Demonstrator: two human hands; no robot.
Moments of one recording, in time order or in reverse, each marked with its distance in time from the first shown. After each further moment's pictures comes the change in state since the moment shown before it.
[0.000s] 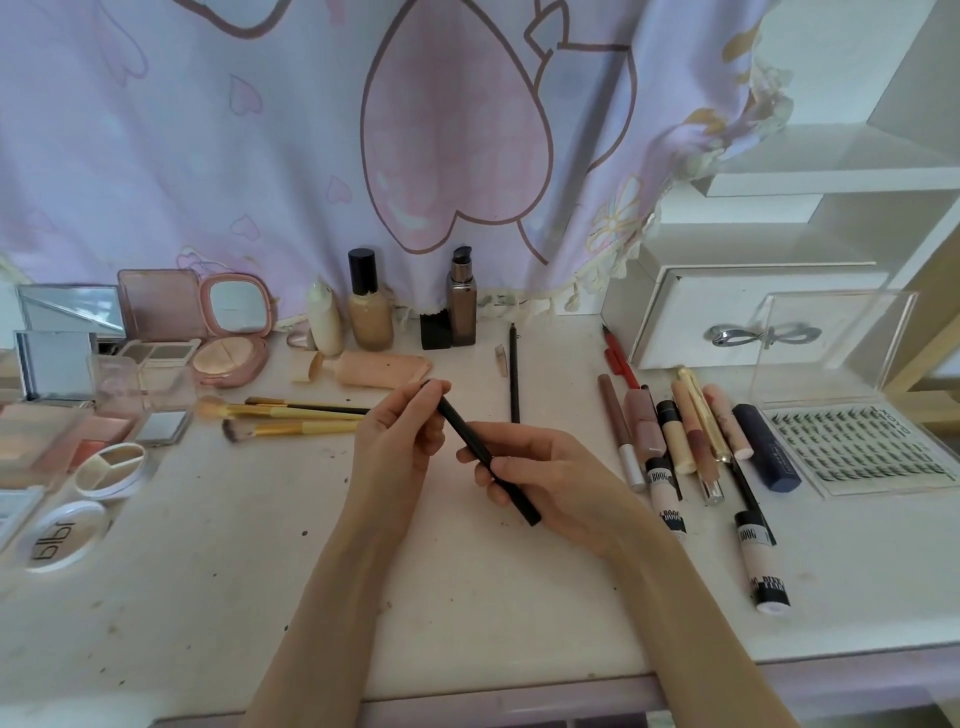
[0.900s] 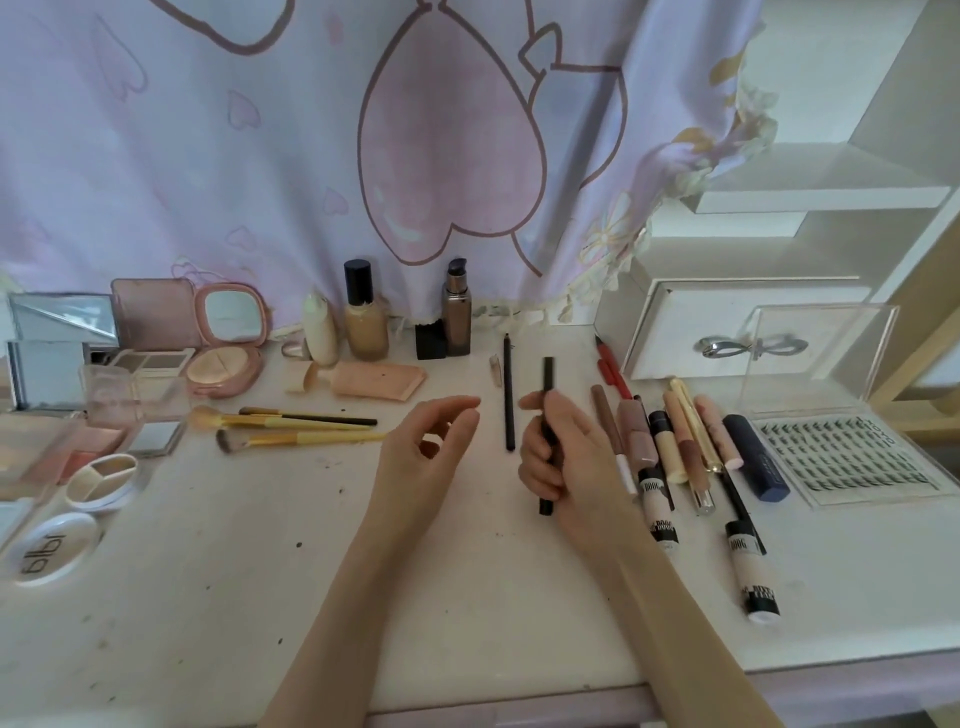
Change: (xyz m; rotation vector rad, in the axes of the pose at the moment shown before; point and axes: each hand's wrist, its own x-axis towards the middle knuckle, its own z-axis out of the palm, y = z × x) left_hand -0.009 -0.004 0.010 0.660 -0.086 0.284; right_hand 0.008 -0.001 -0.003 0.232 0.370 -0.245
